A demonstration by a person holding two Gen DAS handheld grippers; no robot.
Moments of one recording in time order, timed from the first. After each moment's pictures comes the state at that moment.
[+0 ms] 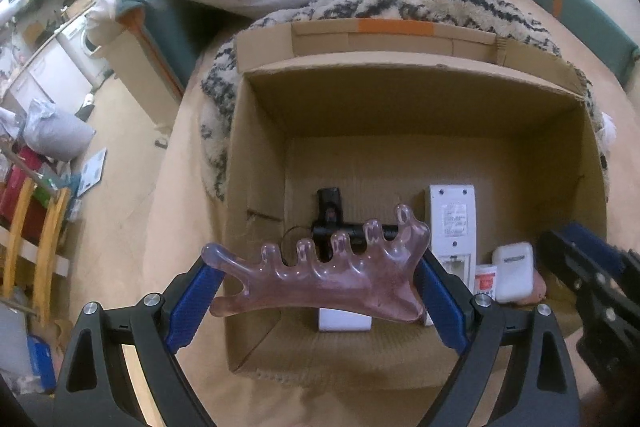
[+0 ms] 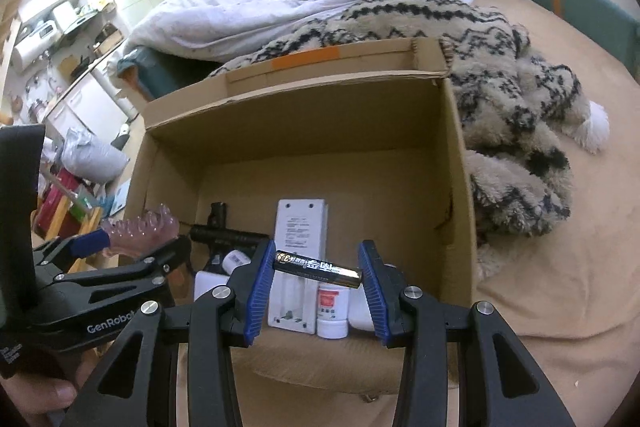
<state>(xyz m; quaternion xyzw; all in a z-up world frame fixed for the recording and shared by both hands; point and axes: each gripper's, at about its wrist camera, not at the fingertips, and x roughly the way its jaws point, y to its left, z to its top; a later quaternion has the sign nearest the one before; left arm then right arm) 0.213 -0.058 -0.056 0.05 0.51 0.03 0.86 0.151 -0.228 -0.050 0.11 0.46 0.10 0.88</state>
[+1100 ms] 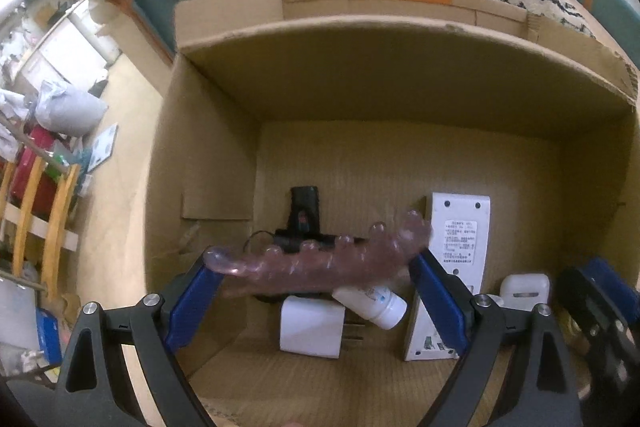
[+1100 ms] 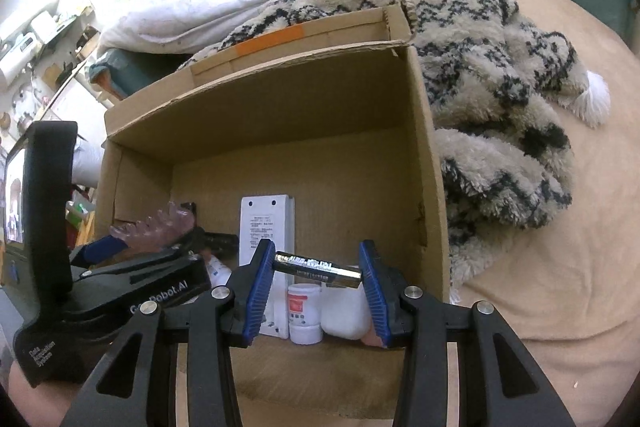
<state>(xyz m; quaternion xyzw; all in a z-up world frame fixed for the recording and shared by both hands) 0.251 -0.084 -0.095 0.05 0.55 0.08 0.83 0.175 -0.247 -0.069 0.13 0.50 0.08 0.85</state>
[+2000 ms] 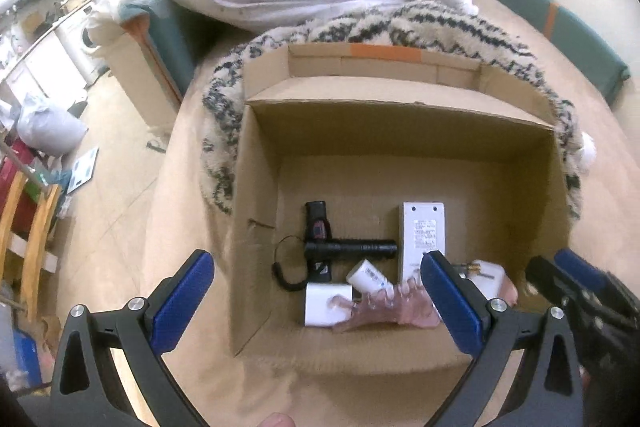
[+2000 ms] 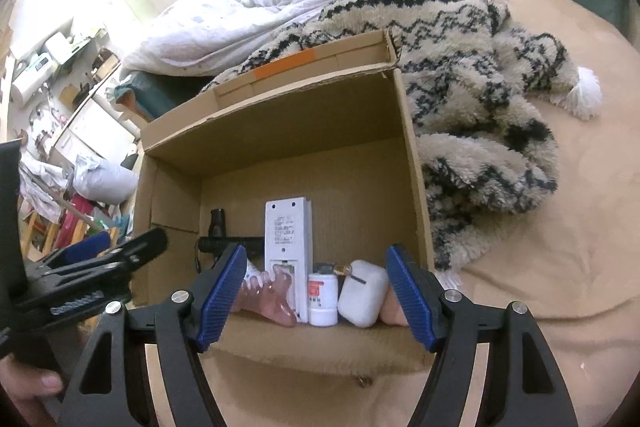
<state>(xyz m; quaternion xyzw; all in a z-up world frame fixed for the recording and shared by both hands) 0.196 -0.052 -0.025 0.02 0.49 0.01 0.87 0.135 -0.260 -0.041 0.16 0.46 0.10 0.87</state>
